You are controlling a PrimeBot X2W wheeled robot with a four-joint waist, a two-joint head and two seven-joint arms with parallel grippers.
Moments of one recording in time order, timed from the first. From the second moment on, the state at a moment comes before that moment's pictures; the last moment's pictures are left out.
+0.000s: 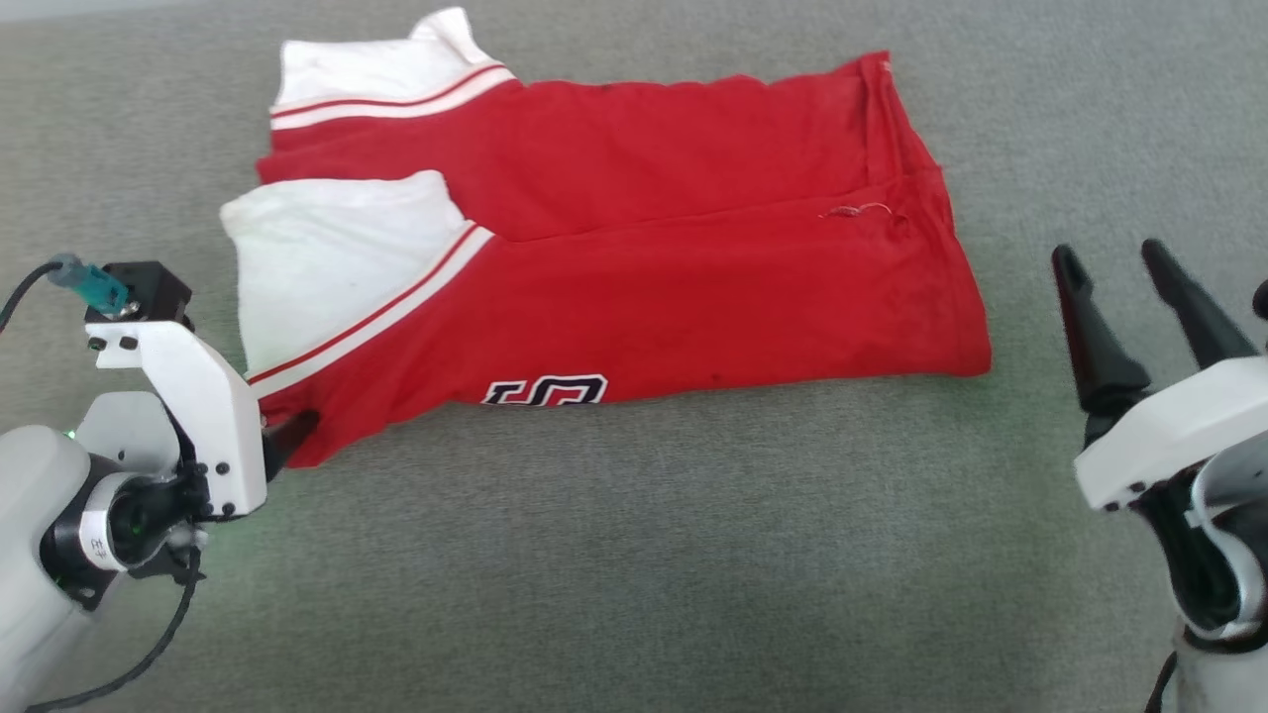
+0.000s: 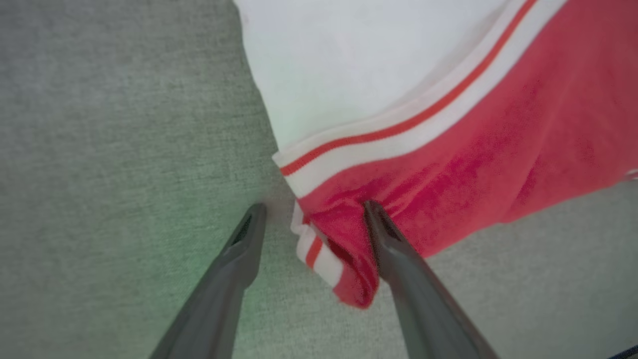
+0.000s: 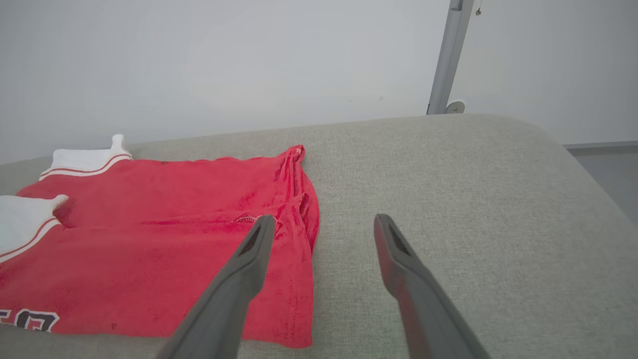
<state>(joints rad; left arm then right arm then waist) -0.69 0.90 -0.85 0.15 -1.25 0.30 0.59 -0.25 -0.10 -0.13 -0.21 0.29 0.13 0.41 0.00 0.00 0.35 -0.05</state>
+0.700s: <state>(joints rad) -0.79 0.78 -0.84 0.37 -1.26 0.16 0.58 -0.41 -0.19 0.00 0.09 0.37 0.13 0.75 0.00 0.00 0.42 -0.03</state>
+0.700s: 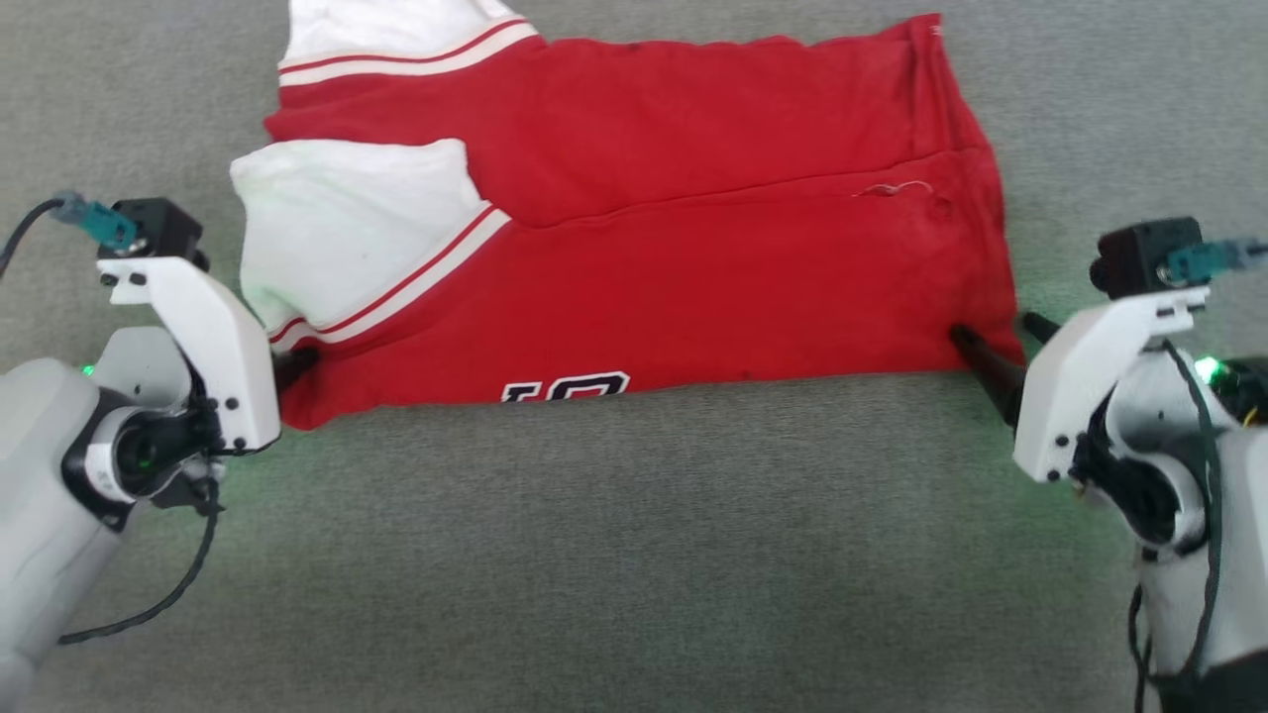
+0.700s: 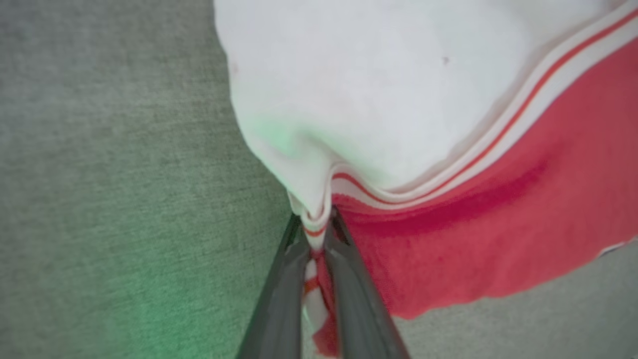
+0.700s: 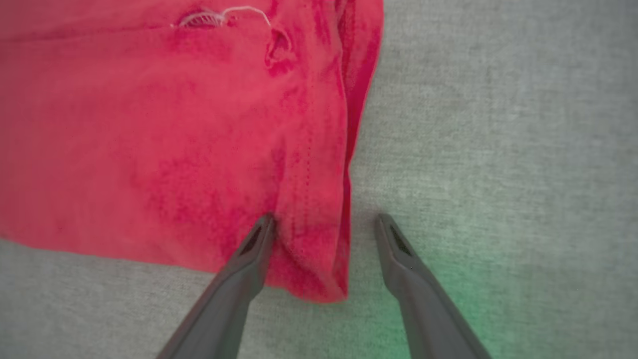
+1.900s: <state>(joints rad) -0.55 0.96 -0.87 -0.11 -1.29 0.38 0.59 -0.21 -0.34 -0.07 -0.16 0.48 0.13 1.17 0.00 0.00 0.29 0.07</state>
